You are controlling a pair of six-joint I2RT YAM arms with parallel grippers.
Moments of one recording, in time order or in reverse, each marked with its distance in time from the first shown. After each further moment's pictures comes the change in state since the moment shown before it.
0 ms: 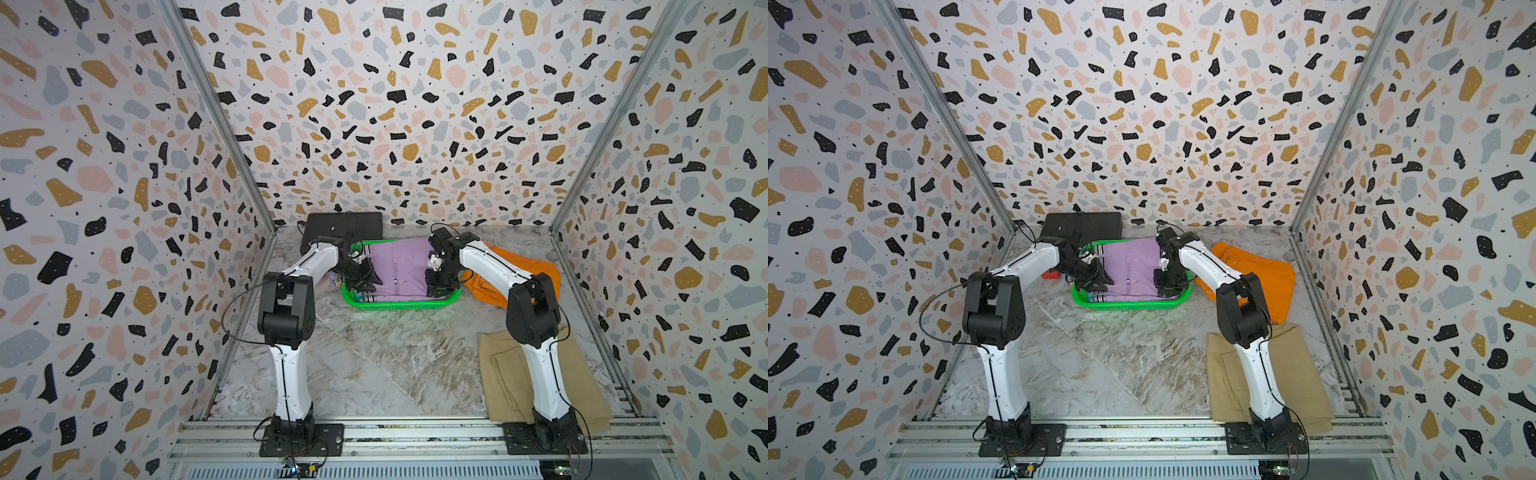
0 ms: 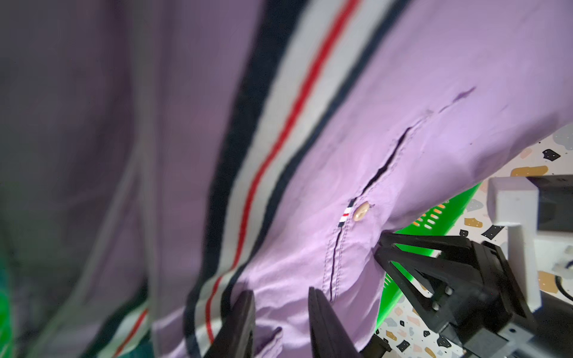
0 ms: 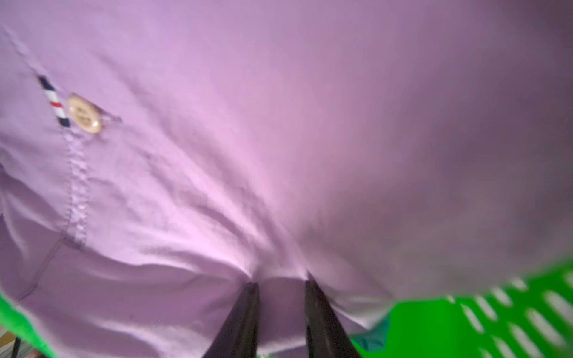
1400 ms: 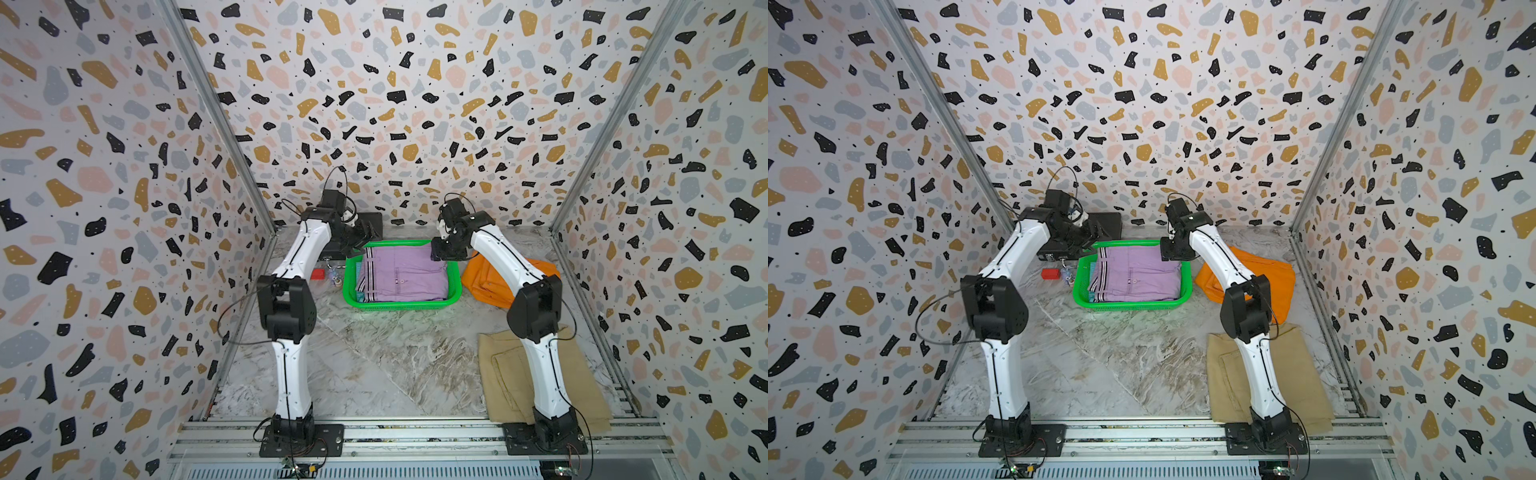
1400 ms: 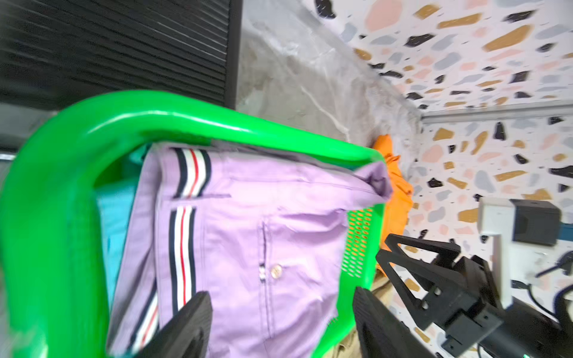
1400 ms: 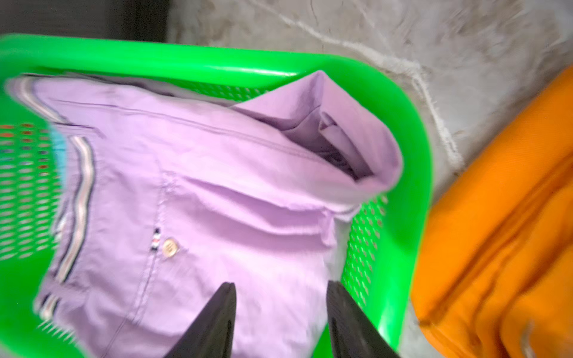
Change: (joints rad) left arm 0.026 -0.036 0.351 -0.045 -0.094 -0.008; right arm -0.063 -0.023 0.228 0.075 0.151 -0.054
